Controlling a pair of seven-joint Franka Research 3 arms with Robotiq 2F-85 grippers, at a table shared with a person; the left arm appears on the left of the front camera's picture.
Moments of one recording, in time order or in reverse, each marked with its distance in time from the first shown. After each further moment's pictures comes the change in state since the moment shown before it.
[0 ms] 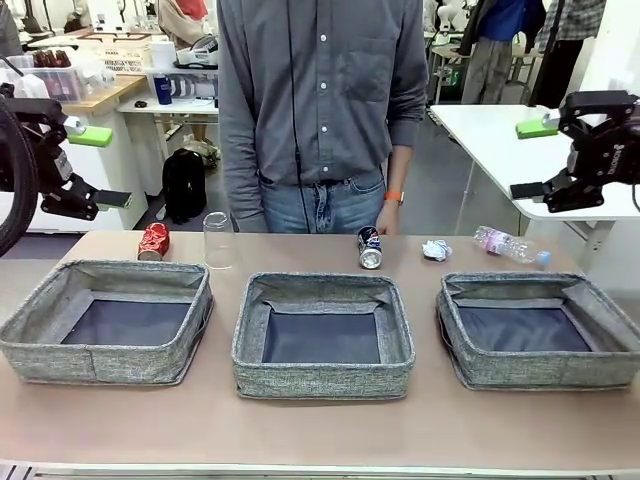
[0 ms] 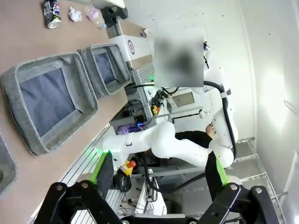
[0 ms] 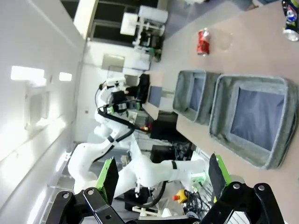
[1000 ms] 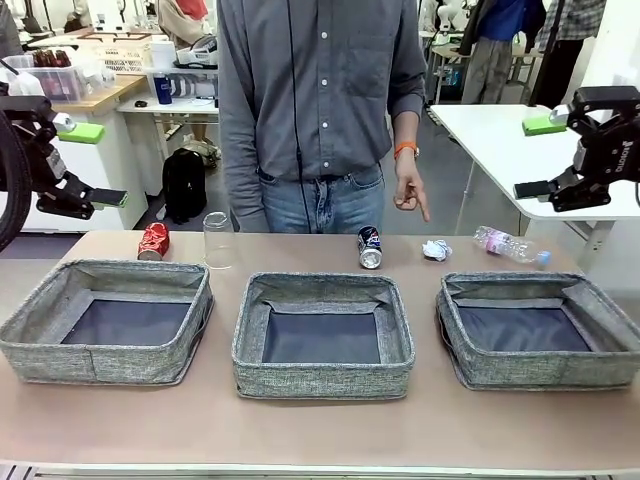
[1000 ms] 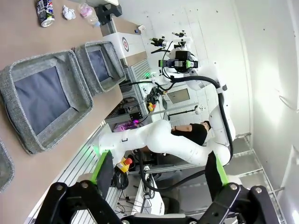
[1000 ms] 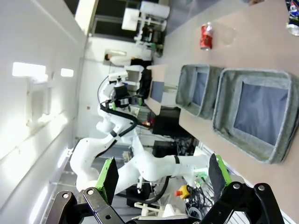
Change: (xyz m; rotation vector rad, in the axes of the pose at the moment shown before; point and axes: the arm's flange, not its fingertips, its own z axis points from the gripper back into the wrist) left arm -0.002 -0.001 0.003 -0.026 0.012 -0.005; right arm -0.003 0.006 0.004 0.009 0.019 -0.003
